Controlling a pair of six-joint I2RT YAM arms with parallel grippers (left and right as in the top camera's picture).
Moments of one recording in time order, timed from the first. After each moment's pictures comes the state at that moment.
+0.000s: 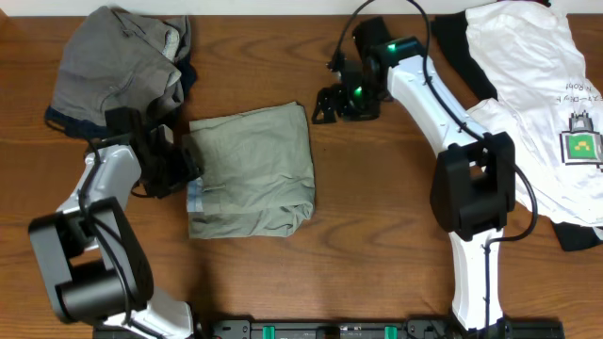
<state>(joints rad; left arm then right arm) 0.27 1.77 1.03 -0.69 0.37 -0.14 0.33 2.29 2.00 -1.08 -0.52 0.10</state>
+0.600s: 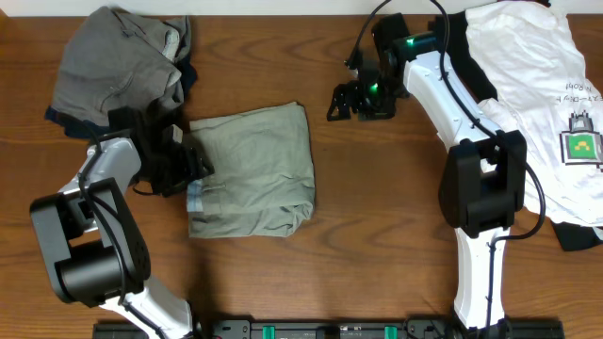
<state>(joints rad) 0.28 1.88 1.07 -0.71 0.48 -0.06 0.28 2.29 2.00 -1.12 -0.52 0.09</state>
